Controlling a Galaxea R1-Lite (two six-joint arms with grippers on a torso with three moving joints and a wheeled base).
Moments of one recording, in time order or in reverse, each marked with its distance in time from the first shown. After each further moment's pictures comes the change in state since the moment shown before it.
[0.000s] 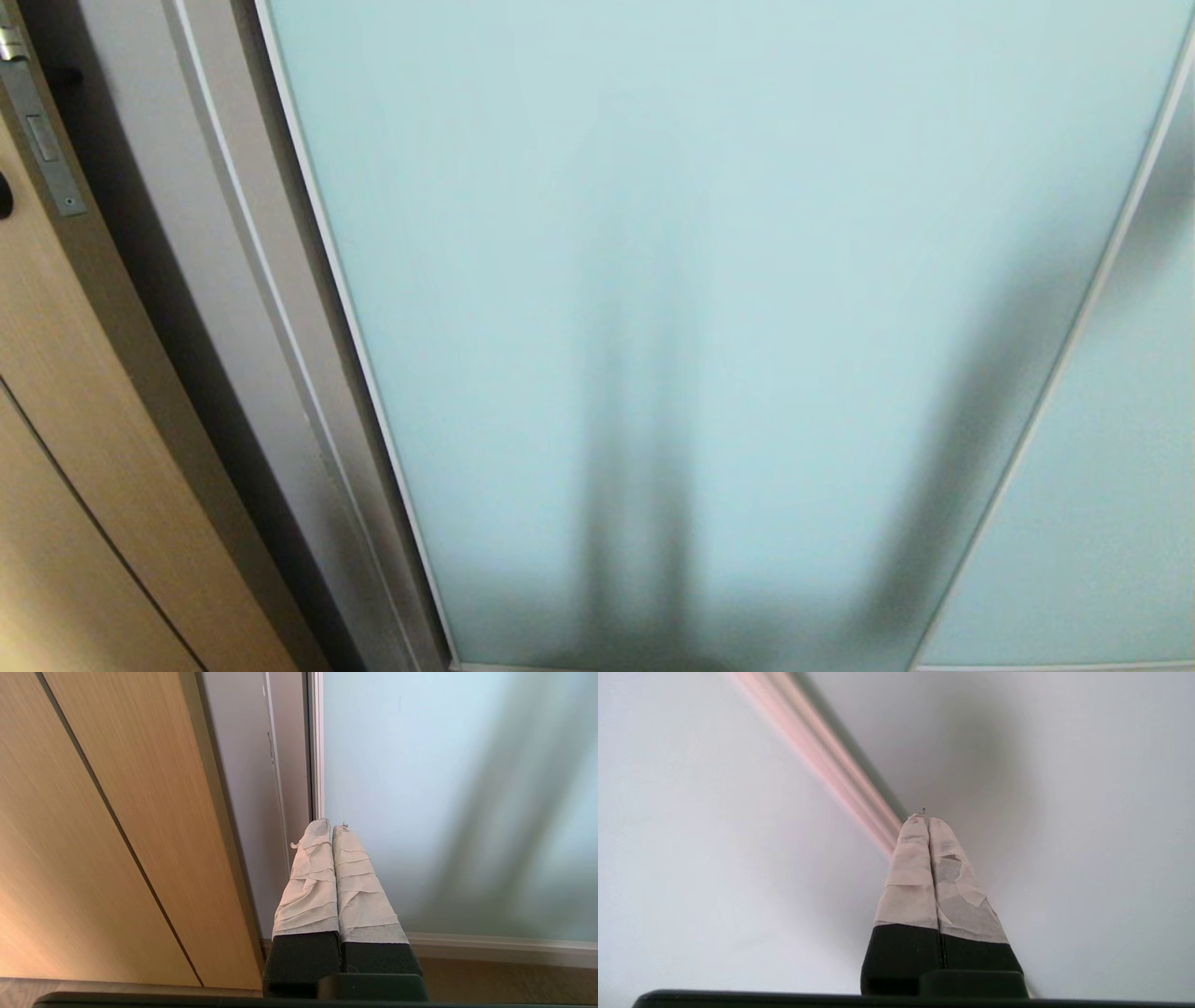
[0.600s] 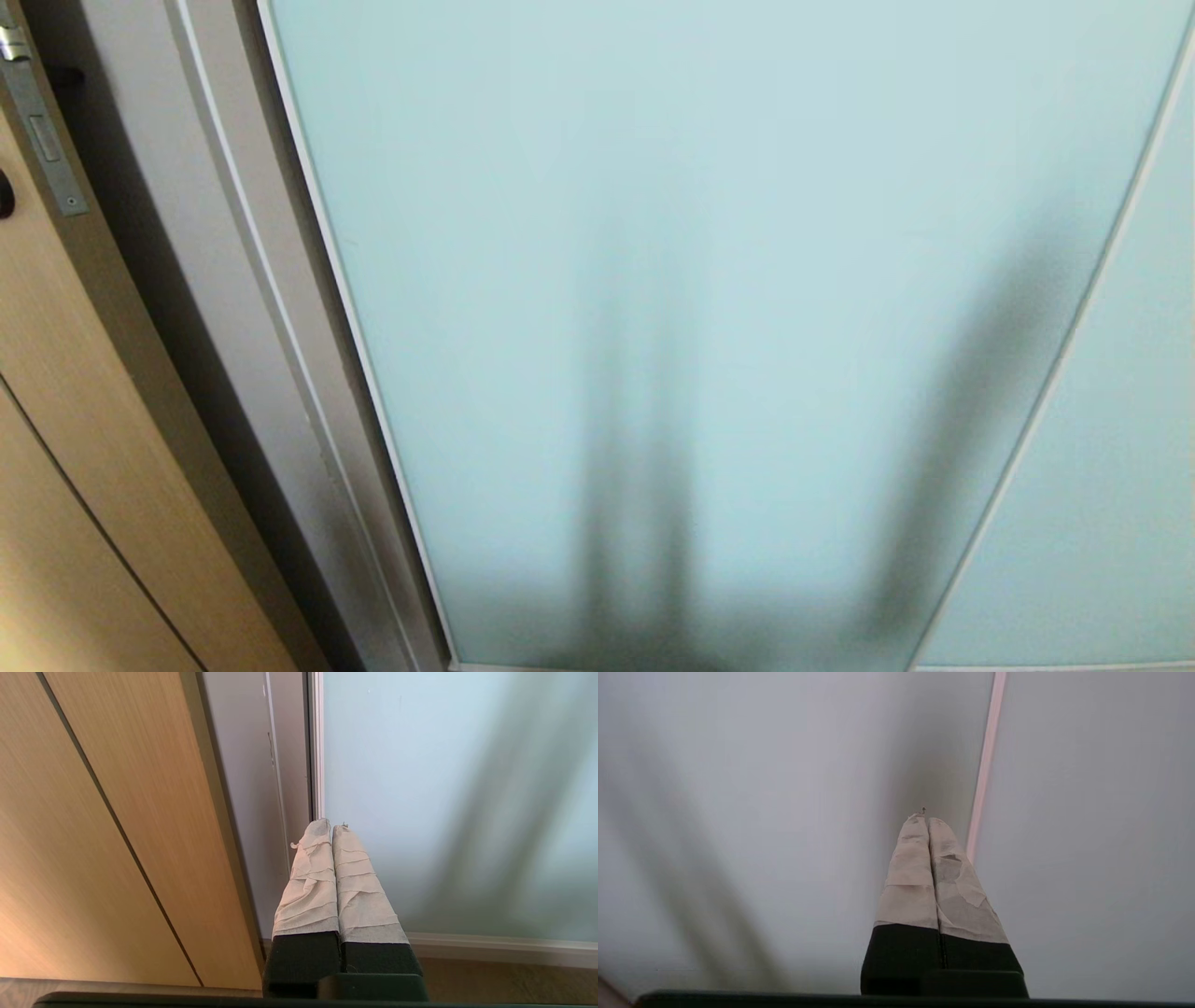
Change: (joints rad) left arm 0.000 0.000 0.000 0.001 0.000 0.000; right arm 0.362 -0.710 0.684 0.013 -0.274 -0.530
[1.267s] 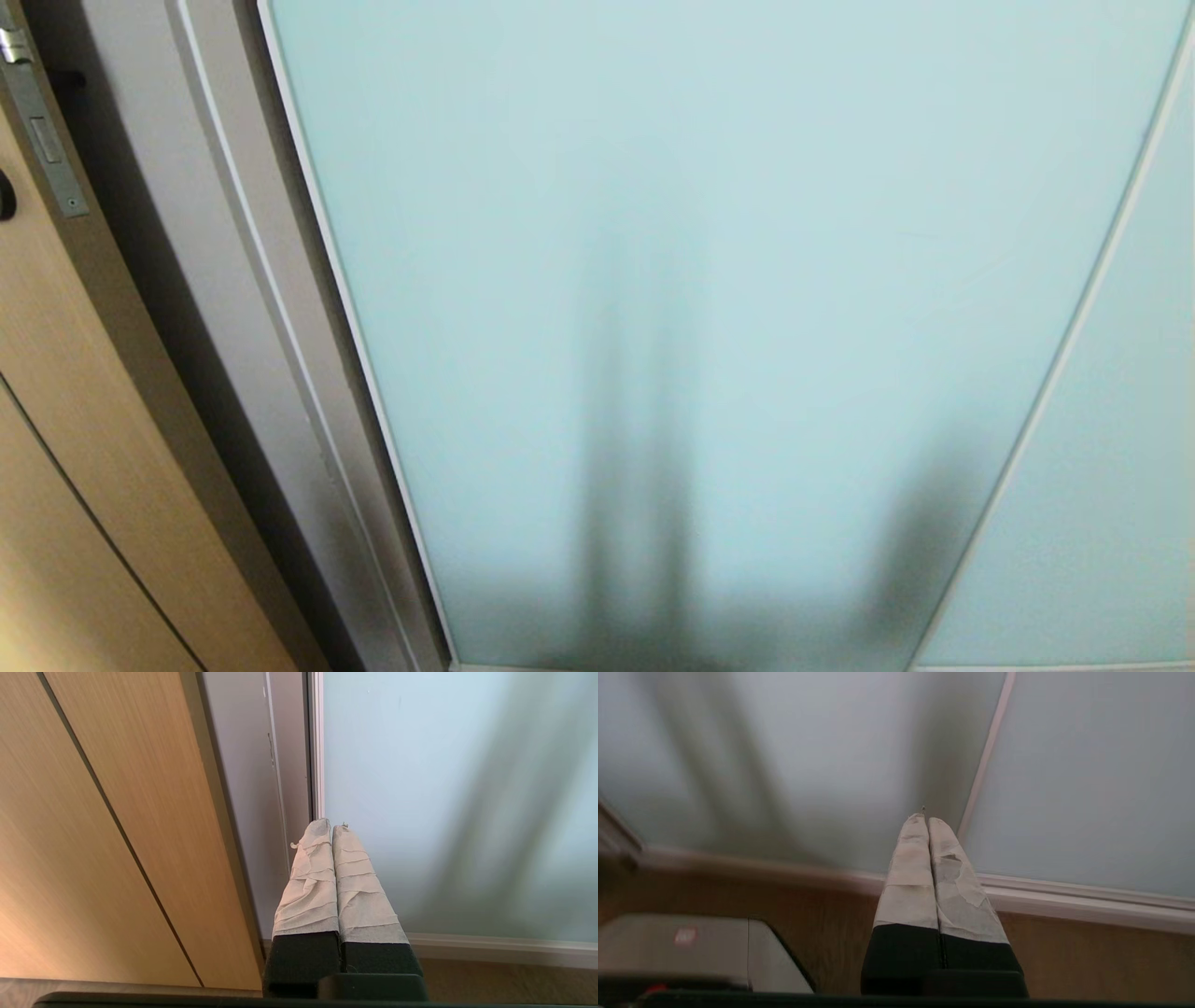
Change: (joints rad) left arm 0.000 0.000 0.000 0.000 0.000 -0.001; right arm 0.212 -0.713 0.529 0.416 -0.140 -0.065
